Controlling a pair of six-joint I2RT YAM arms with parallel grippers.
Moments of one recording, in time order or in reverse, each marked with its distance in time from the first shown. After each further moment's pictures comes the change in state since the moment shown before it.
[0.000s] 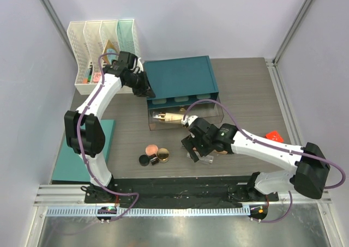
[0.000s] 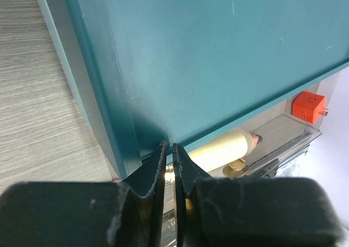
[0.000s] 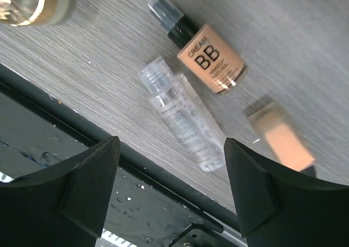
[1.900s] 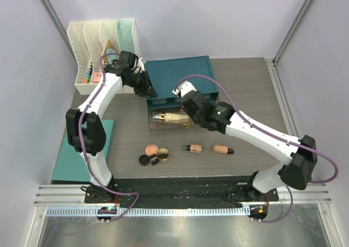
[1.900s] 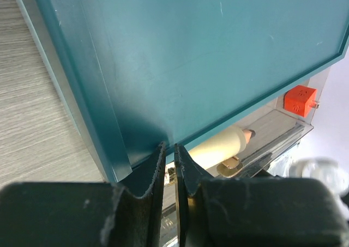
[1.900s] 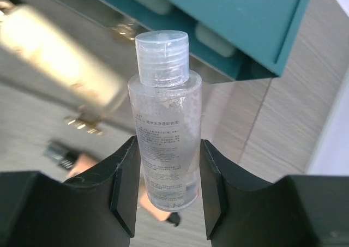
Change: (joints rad) left arm 0.000 0.026 0.016 0.001 0.048 0.002; right arm -0.033 0.128 0.382 0.002 0.466 -0.283
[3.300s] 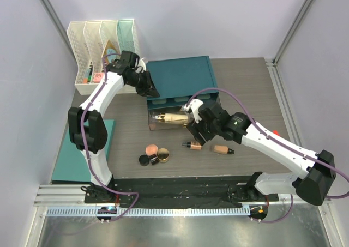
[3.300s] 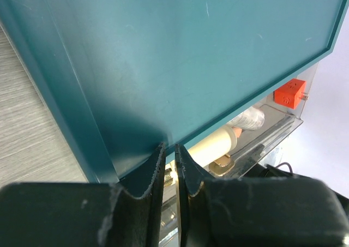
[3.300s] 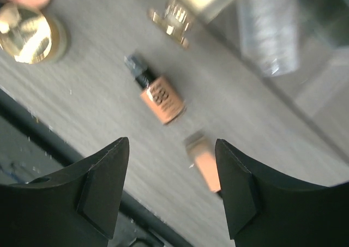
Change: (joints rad) left arm 0.000 0.037 0.027 -0.002 0.060 -0.001; right arm -0.111 -0.181 -0.235 0.001 -0.485 -0.033
